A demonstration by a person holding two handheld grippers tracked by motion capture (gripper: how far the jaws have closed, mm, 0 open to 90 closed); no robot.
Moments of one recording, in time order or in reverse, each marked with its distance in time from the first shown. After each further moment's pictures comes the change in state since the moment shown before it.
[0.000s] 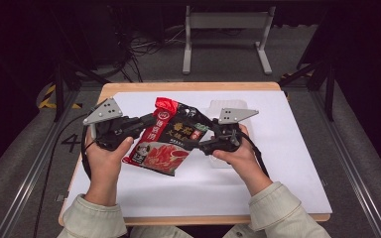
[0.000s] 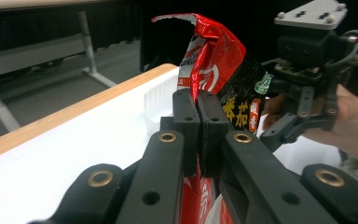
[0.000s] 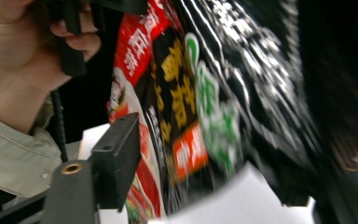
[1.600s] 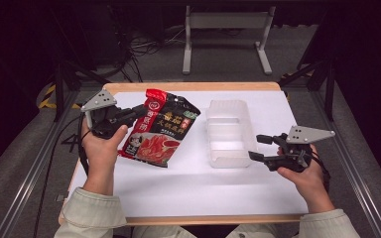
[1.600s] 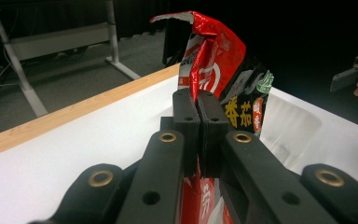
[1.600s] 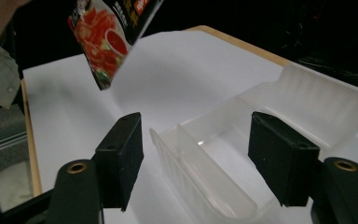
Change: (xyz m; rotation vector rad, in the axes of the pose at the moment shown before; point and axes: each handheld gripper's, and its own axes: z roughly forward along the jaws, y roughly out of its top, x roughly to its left) left arm 0.033 0.000 0.003 0.025 0.103 -0.054; right arm 0.013 -0.031 -0.156 0.157 -0.301 -0.011
